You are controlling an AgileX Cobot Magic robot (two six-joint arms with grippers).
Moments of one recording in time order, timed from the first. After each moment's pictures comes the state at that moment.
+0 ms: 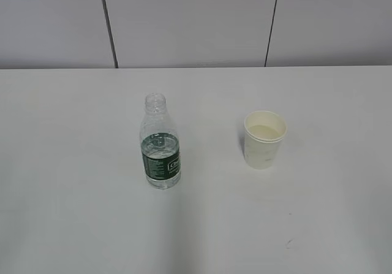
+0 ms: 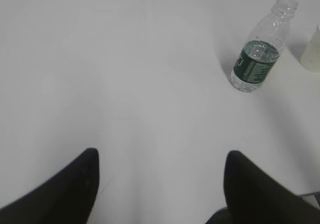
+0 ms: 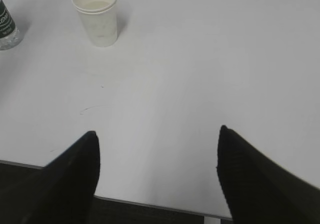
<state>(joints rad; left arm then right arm) -0.10 -0.02 -0.51 -0.04 1.11 -0.02 -0.09 -0.02 -0.49 0.13 1.17 -0.21</state>
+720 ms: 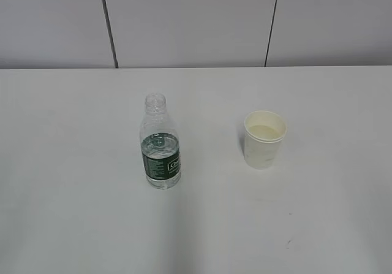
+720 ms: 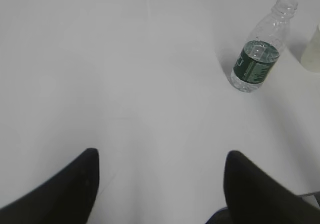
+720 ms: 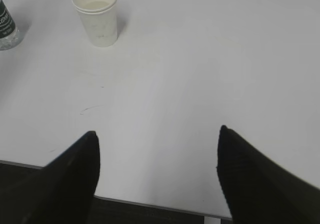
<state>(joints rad) -0.10 -0.02 -0.51 -0.04 1.11 -0.02 -0.09 -0.02 -0.49 0.13 1.17 -0.21</state>
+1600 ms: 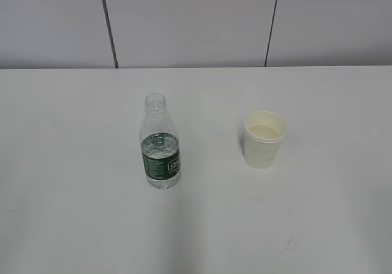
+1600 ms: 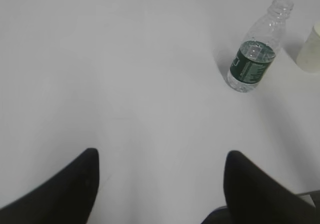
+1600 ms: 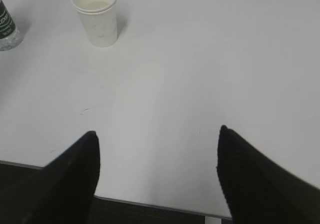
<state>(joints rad) -0.10 -0.02 -0.51 -0.05 1.11 -0.02 -0.09 -0.02 -0.49 0.13 1.17 -0.21</state>
